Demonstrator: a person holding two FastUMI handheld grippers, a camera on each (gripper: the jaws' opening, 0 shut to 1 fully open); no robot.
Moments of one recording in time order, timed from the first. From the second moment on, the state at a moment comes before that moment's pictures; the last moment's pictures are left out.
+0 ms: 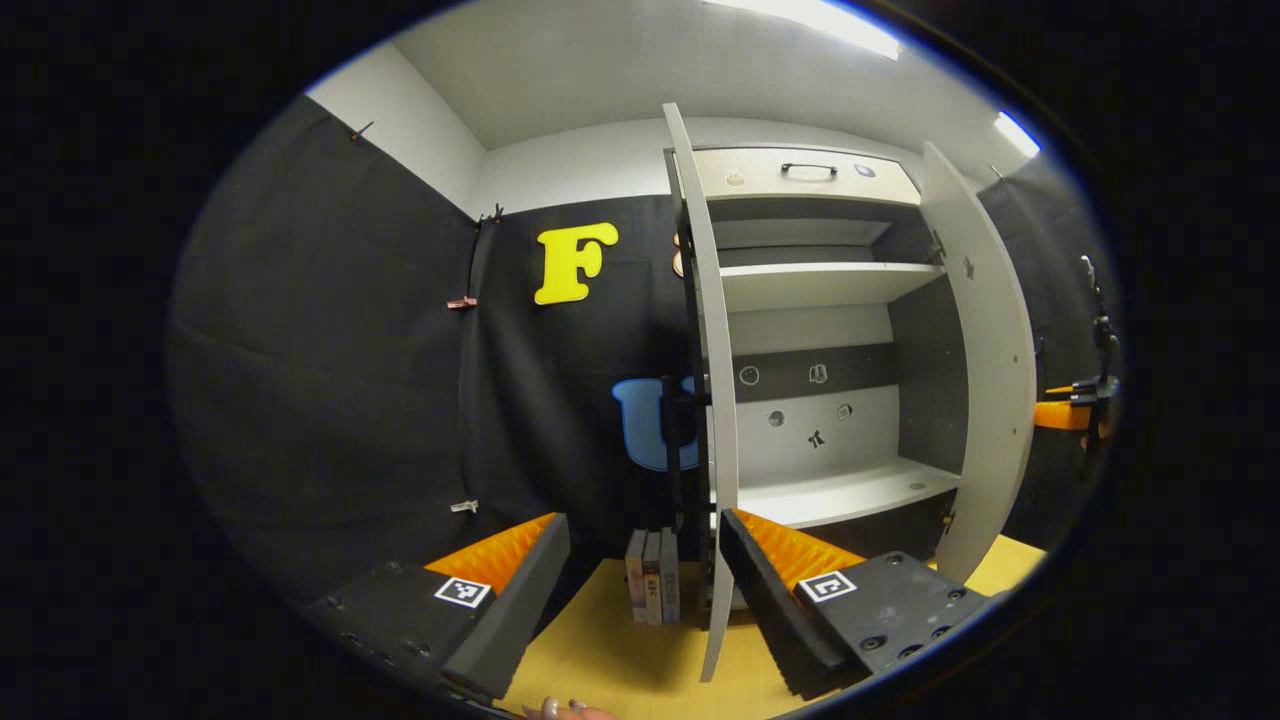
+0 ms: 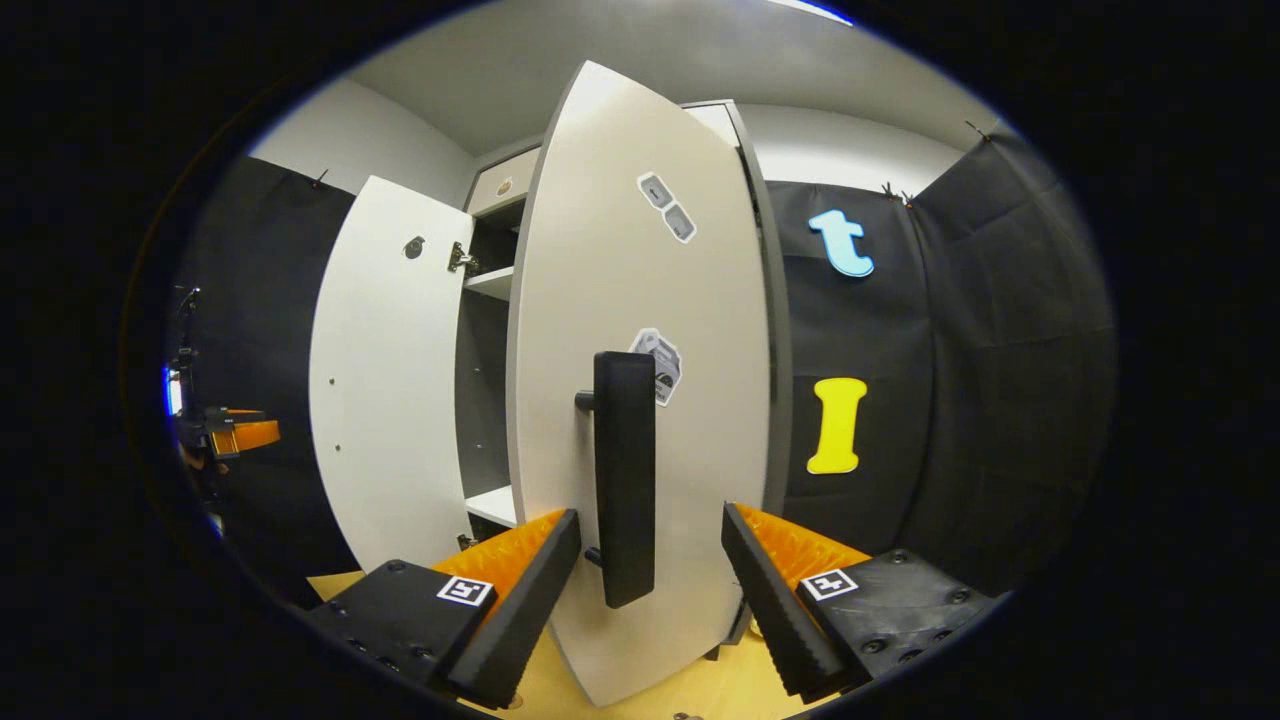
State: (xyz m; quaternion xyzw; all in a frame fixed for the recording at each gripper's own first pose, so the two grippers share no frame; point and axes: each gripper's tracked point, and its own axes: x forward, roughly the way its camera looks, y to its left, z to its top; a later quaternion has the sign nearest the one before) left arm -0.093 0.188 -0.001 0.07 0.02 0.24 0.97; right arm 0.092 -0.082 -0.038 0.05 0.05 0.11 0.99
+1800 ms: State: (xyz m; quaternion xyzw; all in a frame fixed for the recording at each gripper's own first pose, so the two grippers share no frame) left arm 0.011 0.160 -0.012 0.01 0.00 0.08 1.00; right arm 0.067 -0.090 -0.047 0.02 0.07 0.07 1.00
